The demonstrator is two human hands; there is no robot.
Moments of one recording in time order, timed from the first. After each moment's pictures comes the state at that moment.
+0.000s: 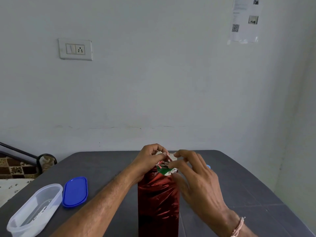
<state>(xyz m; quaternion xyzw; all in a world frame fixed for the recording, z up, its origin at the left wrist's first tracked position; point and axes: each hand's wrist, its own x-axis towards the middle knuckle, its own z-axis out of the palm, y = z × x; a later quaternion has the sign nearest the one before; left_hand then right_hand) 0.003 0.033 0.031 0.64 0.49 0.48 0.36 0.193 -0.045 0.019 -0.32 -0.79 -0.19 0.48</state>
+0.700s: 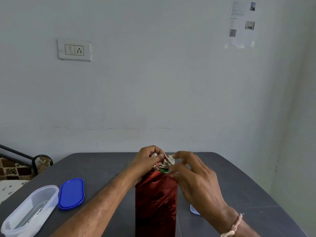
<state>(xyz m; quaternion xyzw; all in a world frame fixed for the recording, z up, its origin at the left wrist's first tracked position) 0.004 0.029 0.030 0.62 0.48 0.50 0.37 0.203 -0.038 0.022 -0.31 -0.82 -0.20 0.45</state>
